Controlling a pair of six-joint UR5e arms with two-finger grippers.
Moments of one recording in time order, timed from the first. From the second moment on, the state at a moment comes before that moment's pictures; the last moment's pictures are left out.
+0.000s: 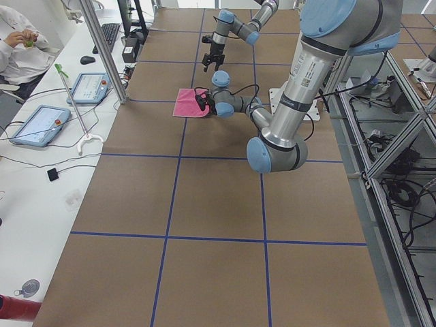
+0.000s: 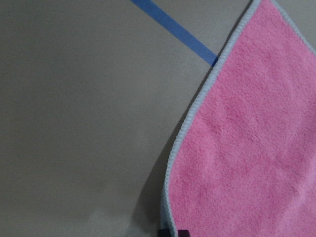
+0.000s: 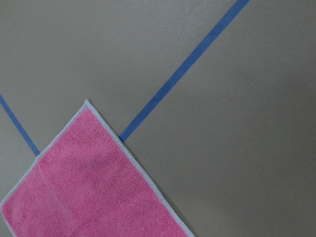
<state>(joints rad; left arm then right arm) -0.53 -2.13 -1.52 -2.19 -1.83 -1.84 0.57 -1.17 1.78 -1.13 1.76 2.04</state>
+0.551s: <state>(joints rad) -0.53 -2.12 -1.55 -2.19 -1.85 -1.84 0.45 -1.18 1.77 -1.14 1.67 2.03</state>
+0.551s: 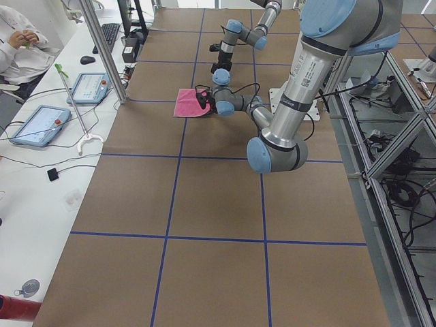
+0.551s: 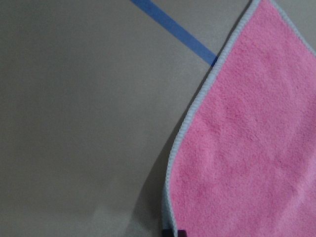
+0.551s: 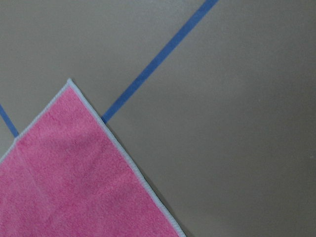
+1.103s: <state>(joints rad) -0.53 -2.11 -1.58 -2.19 -1.86 -1.84 0.40 -1.18 1.74 -1.15 1.60 2.03</state>
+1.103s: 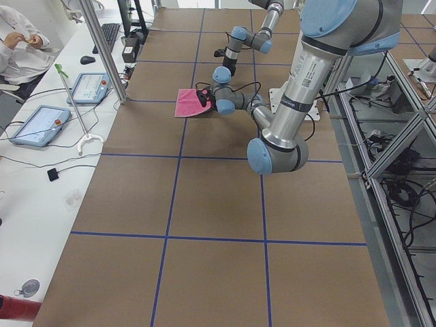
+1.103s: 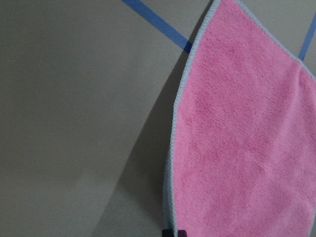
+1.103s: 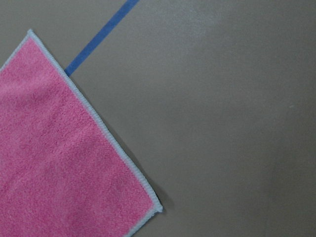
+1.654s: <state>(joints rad) -0.54 -2.11 -1.59 -2.19 -1.86 -1.84 0.39 -1.18 1.73 -1.15 1.58 2.04</state>
